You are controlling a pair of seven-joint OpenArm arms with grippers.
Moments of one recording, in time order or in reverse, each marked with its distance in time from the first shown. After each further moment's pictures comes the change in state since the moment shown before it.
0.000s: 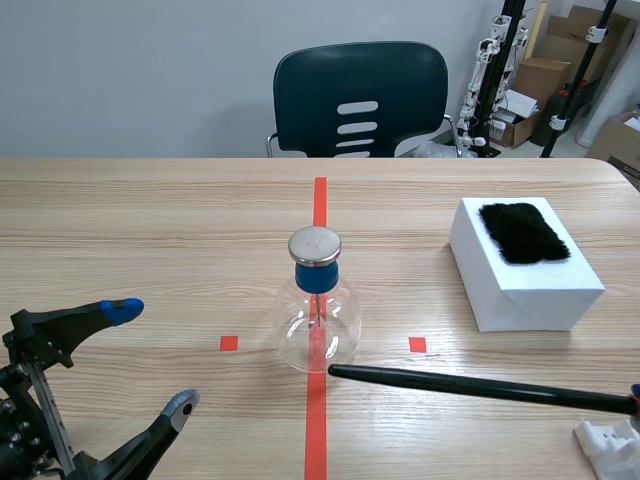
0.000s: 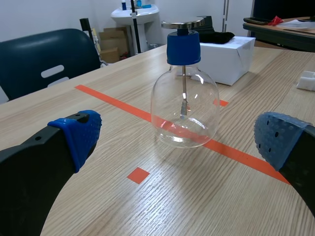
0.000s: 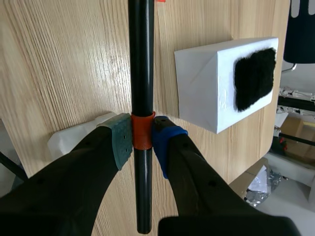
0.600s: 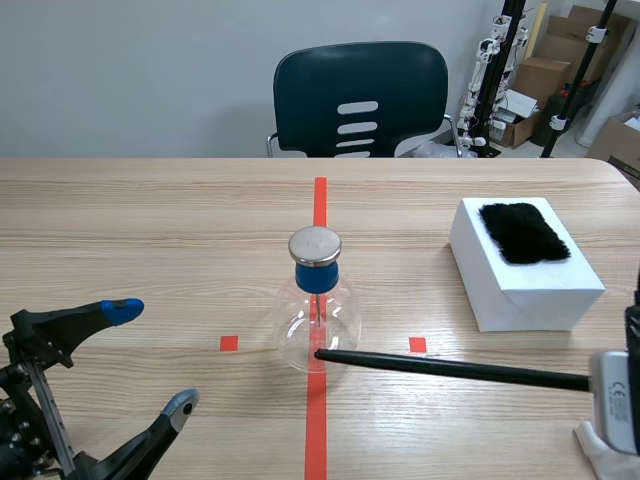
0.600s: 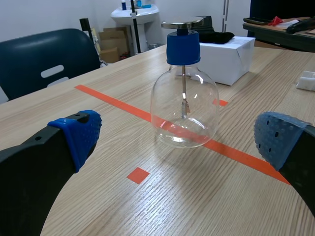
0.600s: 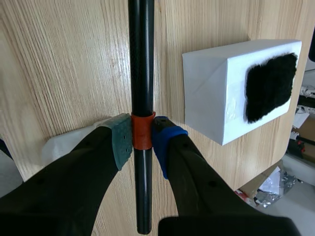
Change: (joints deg) left arm 0.0 0.0 0.0 0.0 0.0 0.0 0.0; right arm 12.5 0.0 -6.7 0.0 1.4 13.3 -10.1
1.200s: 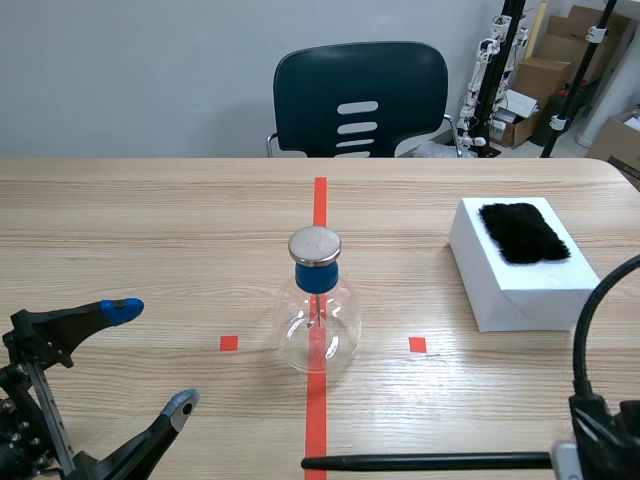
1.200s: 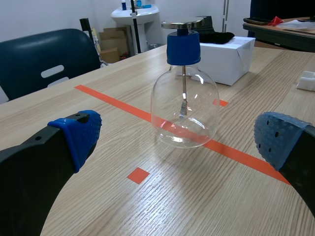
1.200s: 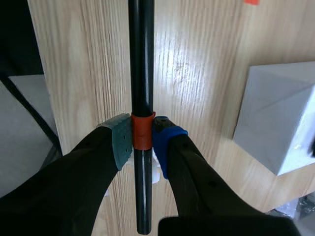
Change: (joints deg) left arm 0.0 0.0 0.0 0.0 0.0 0.0 0.0; right arm 1.2 6.4 -11.8 -4.7 0.0 0.0 -7.6
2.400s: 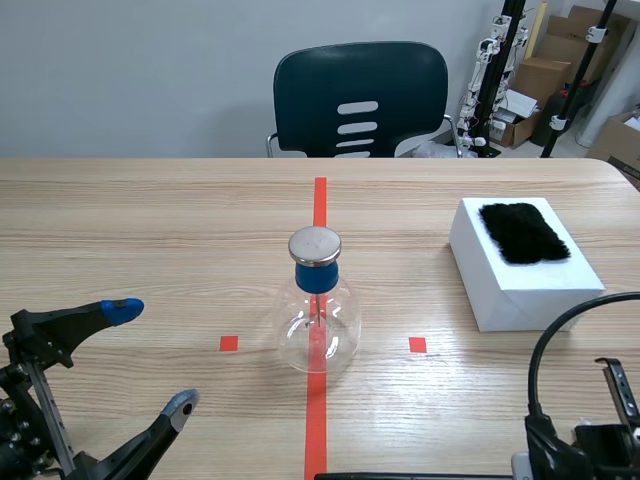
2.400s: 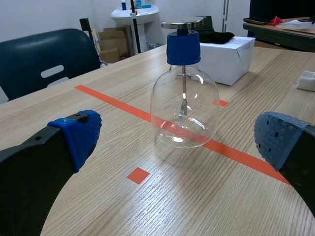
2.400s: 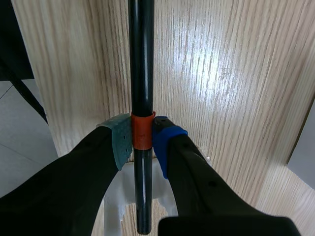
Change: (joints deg) left arm 0.0 0.0 0.0 0.0 0.0 0.0 0.0; right arm 13.8 -1.5 -11.6 -17.2 0.0 -0.1 0.5
